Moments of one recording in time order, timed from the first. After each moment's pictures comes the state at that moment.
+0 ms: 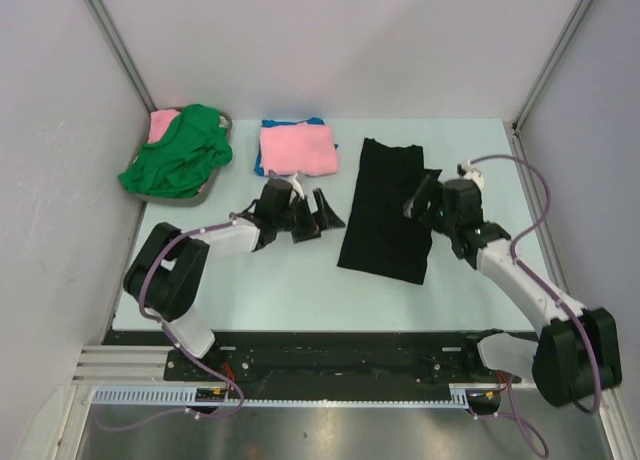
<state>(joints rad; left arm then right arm) -0.49 1.70 0.91 0.17 0.40 -0.82 0.28 1.23 0.84 -0.18 0.15 0.69</state>
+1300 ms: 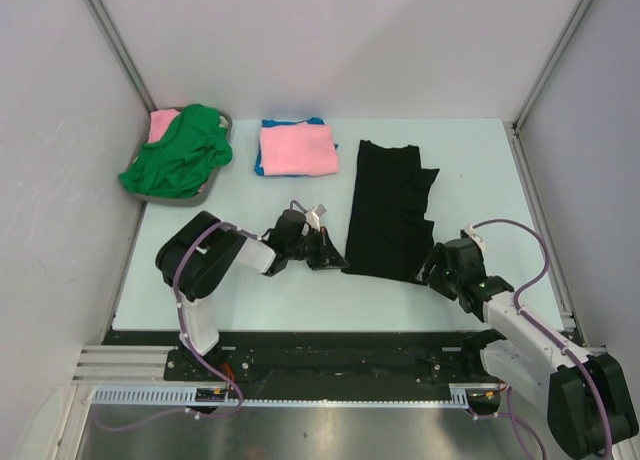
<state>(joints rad) -0.61 1.89 0.70 0.55 0.58 -0.85 0.33 0.89 0.34 -0.30 0.08 0.82</state>
